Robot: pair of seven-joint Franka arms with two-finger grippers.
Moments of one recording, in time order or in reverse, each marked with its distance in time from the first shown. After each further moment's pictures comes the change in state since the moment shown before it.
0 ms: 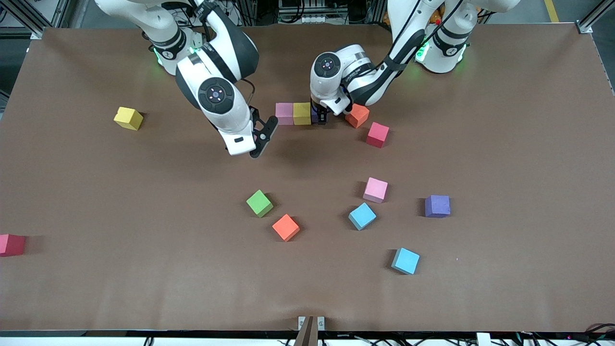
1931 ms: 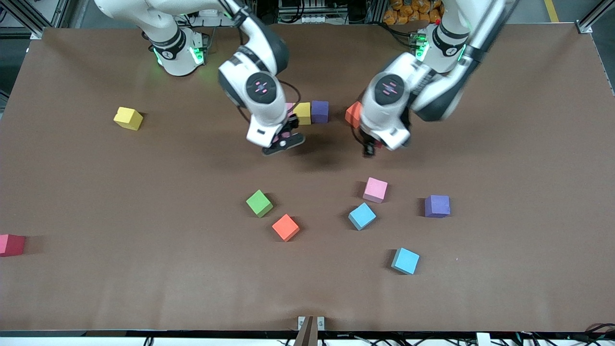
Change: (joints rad) left arm 0.465 -0.206 -0.036 0.121 0.000 -0.345 0.509; right arm 0.188 0.118 0.013 -0.004 0.002 0.234 0.904
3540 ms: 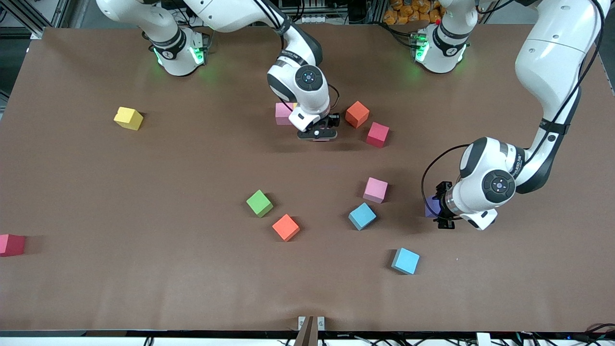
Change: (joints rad) left arm 0.279 0.377 0.074 0.331 0.232 0.028 0.222; right arm 0.162 0.218 0.014 0.070 0.000 0.268 0.461
